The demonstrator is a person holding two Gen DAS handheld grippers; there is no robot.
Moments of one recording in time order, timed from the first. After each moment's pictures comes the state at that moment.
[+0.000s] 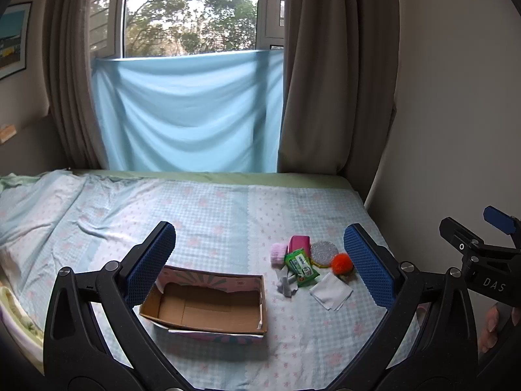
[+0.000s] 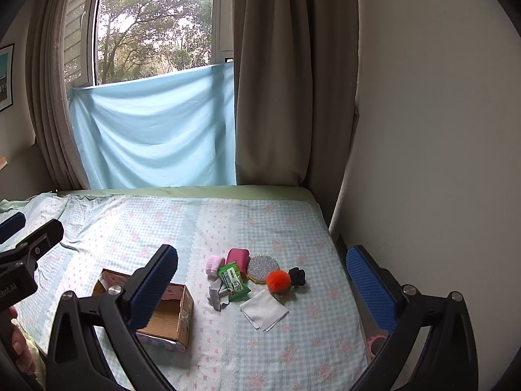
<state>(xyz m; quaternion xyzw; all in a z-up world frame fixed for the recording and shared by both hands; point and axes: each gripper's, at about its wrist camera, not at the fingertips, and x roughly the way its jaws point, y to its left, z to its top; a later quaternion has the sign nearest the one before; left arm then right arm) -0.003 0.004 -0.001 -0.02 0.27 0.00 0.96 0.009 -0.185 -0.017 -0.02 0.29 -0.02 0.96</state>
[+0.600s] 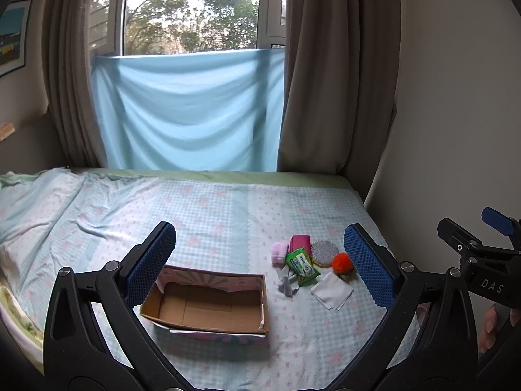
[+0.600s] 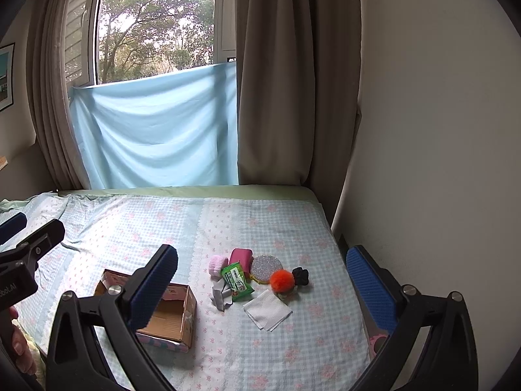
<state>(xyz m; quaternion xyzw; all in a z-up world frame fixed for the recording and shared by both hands) -0.002 0.009 -0.003 -0.03 0.27 0.00 0.96 0.010 -0.177 -0.018 -0.02 0.29 -0.02 0.96</state>
